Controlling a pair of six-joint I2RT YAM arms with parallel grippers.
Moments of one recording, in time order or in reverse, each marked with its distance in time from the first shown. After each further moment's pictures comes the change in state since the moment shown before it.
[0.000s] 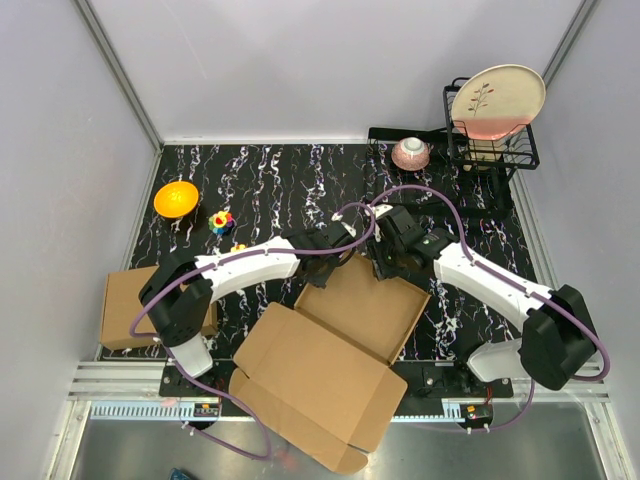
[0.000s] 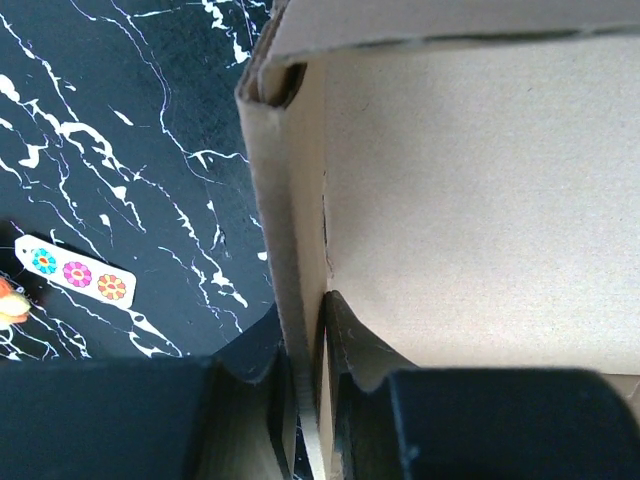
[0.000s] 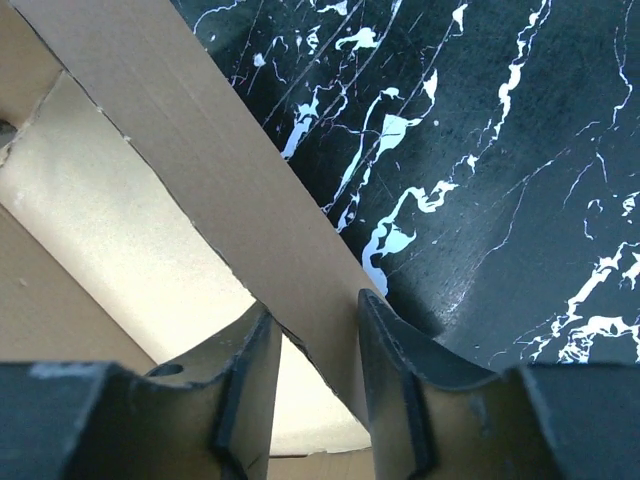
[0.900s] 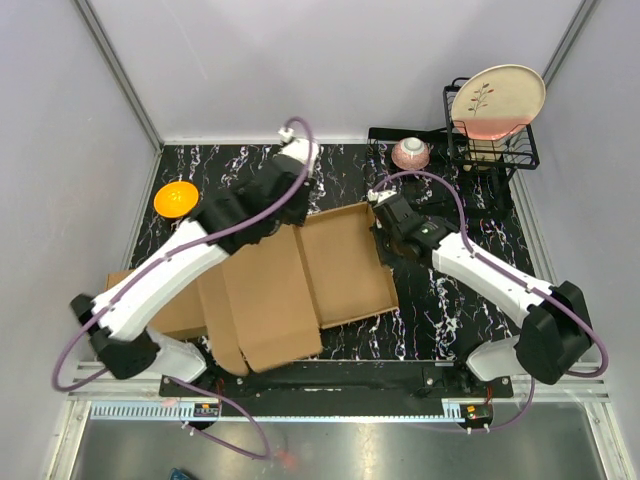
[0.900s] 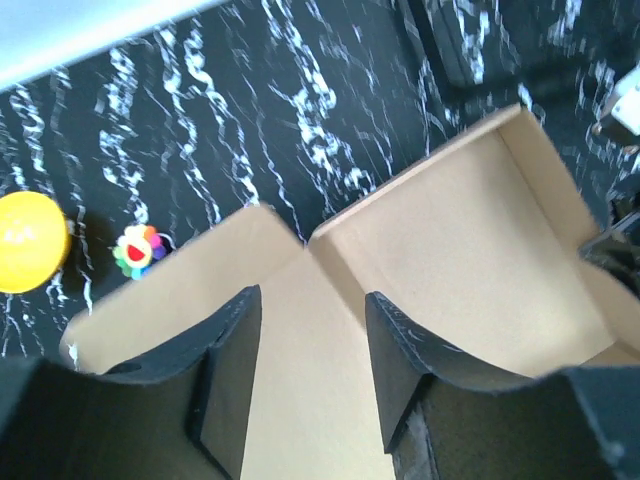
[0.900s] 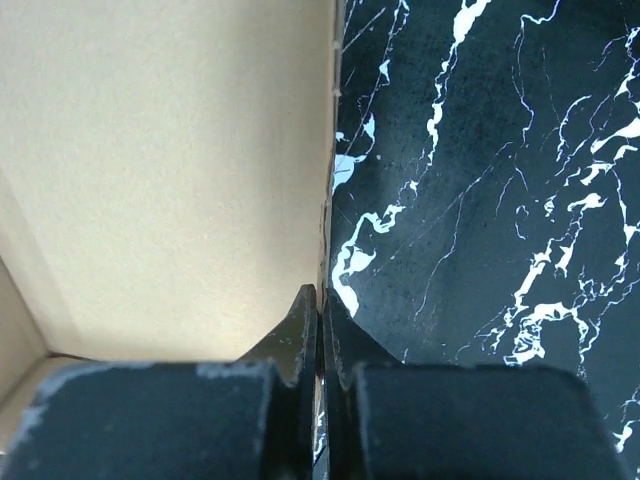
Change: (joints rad) left arm 0.058 -0.263 0.457 -0.232 -0.216 0.065; right arm -0.003 0.026 0.107 -0.061 0.124 0.034
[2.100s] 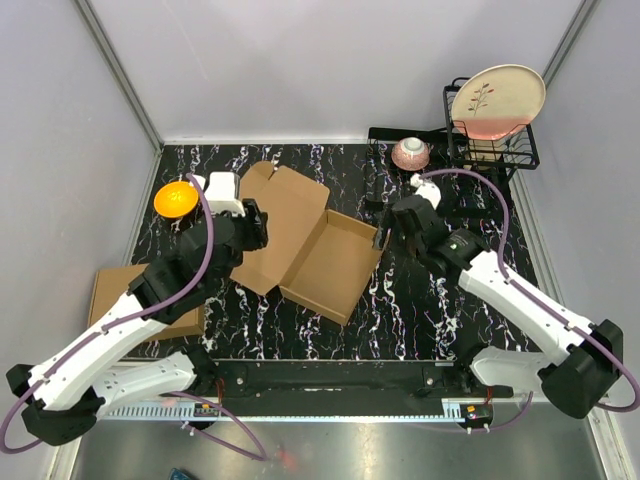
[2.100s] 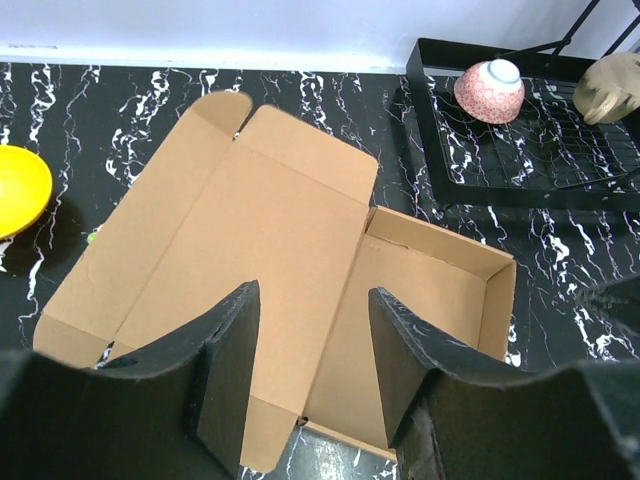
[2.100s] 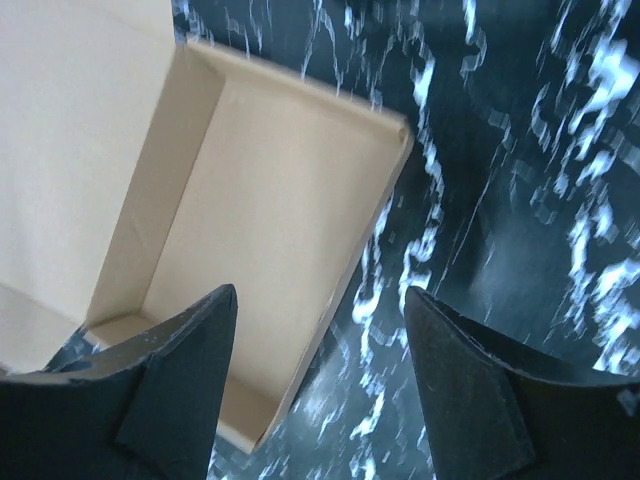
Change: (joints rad) left arm 0.002 -0.571 -0.572 0.417 -0.180 -0.147; right arm 0.013 -0.201 -0.026 0.011 0.130 0.505
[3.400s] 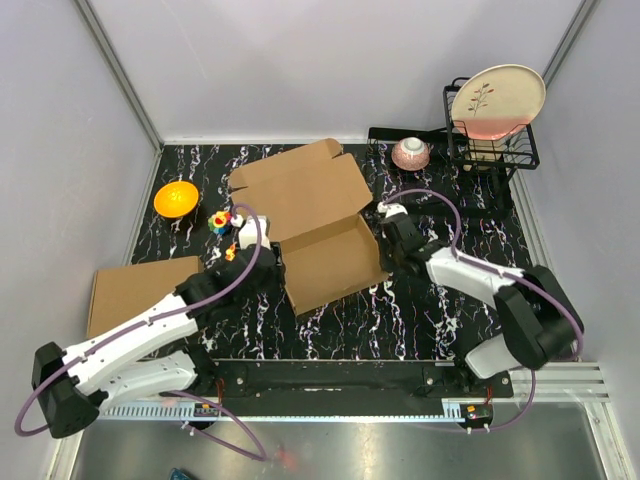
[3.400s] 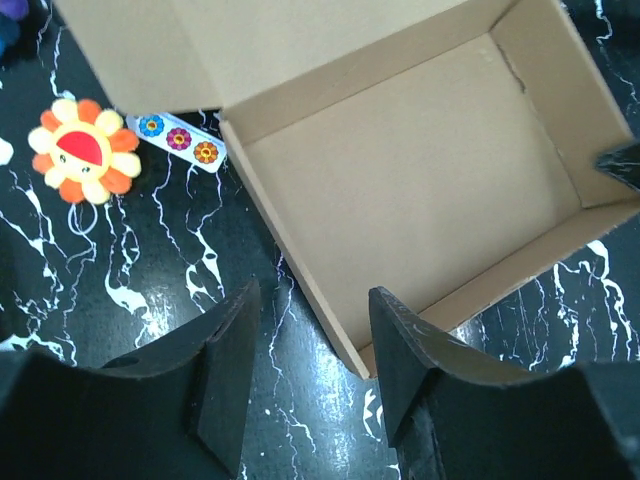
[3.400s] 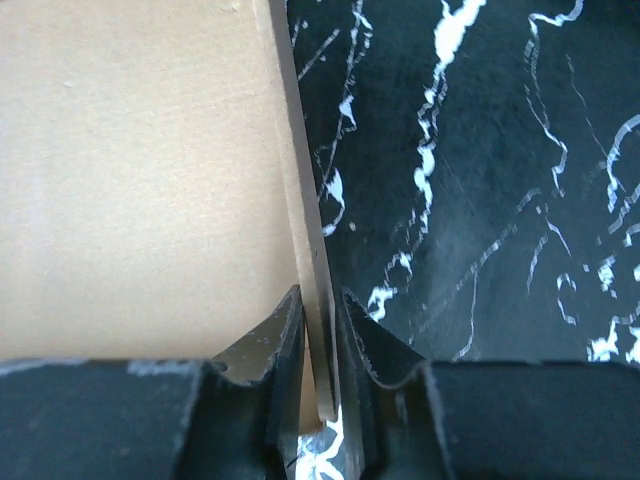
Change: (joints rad) left arm -0.019 0.035 -0.346 -0.002 0.148 -0.256; right arm -0.097 0.329 -0.241 0.472 -0.144 -0.489
